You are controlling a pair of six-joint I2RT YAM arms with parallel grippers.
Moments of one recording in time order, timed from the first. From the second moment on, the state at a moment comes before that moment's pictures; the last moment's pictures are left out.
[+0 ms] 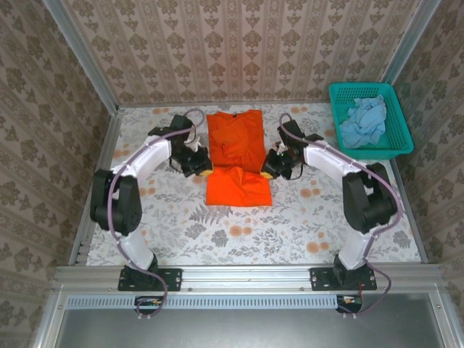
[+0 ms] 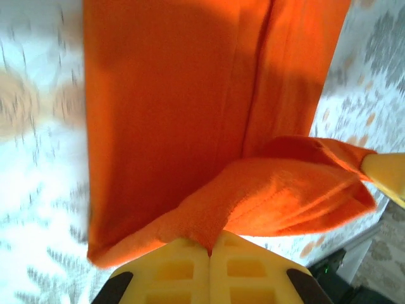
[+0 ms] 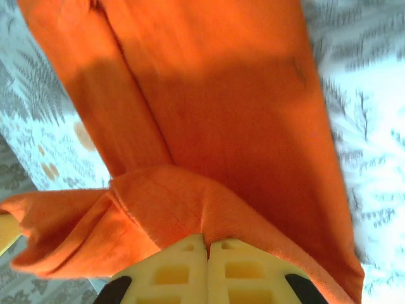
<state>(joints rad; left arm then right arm) -0.35 1.81 1.42 -0.89 0.55 -0.53 0.34 1.85 1.34 -0.67 -0.50 0.84</state>
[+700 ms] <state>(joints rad) -0.27 2.15 1.69 -0.91 0.54 -0.55 0.23 2.21 1.74 -0.82 -0.48 0.84</state>
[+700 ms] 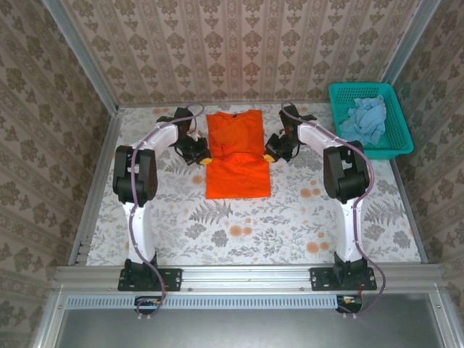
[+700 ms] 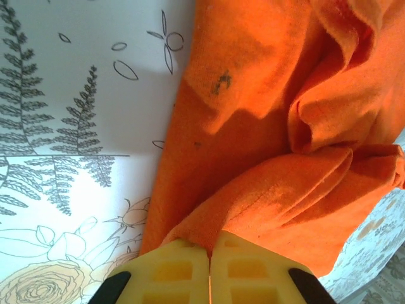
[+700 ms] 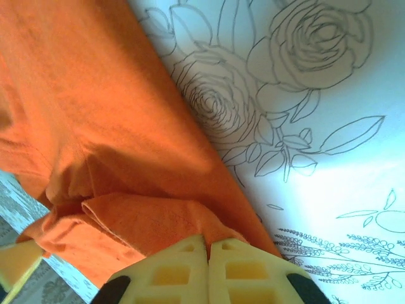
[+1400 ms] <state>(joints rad) -0.34 1.81 1.49 -0.81 0.48 -0.55 0.29 1.88 1.36 -0.66 -0.53 0.87</state>
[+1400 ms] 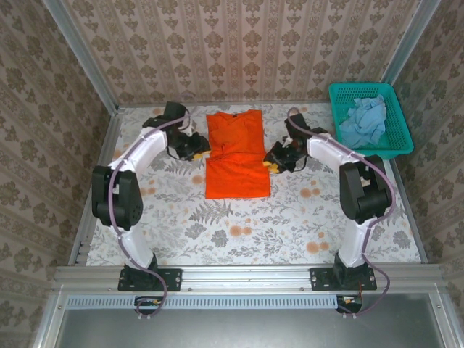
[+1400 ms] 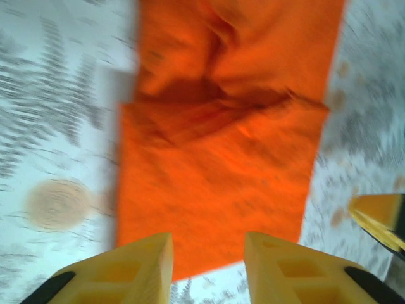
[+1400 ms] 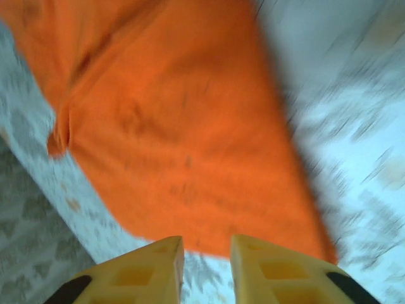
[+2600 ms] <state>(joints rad) -0.47 1.66 1.21 -0.80 0.57 -0.42 0.45 1.52 0.95 -0.47 -0.39 1.05</state>
